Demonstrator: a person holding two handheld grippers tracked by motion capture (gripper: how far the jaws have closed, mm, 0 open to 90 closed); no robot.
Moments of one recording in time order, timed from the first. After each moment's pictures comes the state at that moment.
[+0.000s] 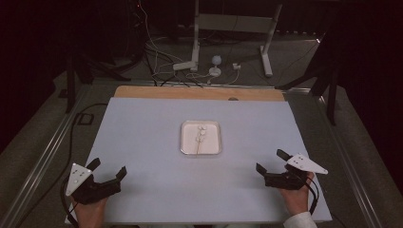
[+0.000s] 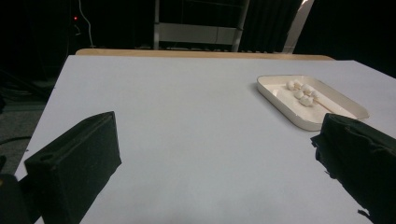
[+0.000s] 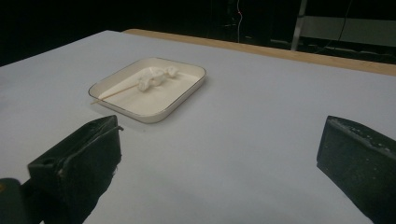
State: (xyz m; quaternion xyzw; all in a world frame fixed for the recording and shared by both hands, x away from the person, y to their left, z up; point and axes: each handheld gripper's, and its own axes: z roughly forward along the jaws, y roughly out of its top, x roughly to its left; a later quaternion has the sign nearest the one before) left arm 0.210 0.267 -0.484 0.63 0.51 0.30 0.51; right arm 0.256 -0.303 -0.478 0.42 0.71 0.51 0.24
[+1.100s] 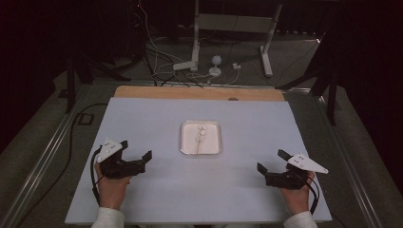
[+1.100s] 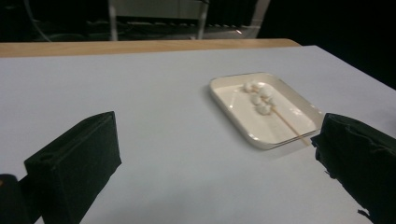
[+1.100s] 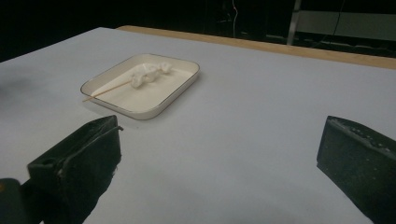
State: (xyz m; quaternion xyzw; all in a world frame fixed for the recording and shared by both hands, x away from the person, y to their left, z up) left arm 0.272 0.207 -0.455 0.69 0.48 0.22 0.50; right arm 0.258 -0.307 -0.480 0.43 0.71 0.50 0.24
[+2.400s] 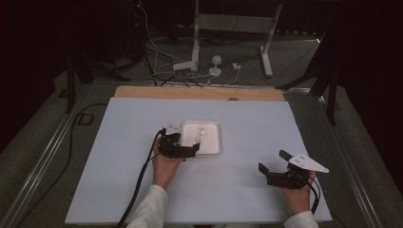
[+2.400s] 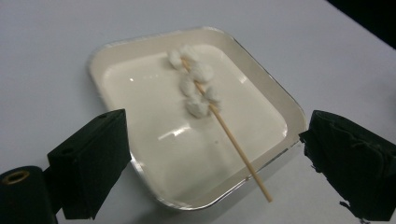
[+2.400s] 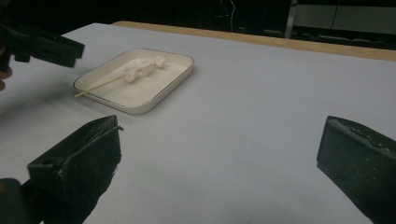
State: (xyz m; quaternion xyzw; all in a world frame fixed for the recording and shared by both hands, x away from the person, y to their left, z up) left arm 0.359 0.071 -0.496 0.77 0.47 0.10 0.43; right arm 0.260 -0.312 -0.484 0.43 0.71 0.50 0.24
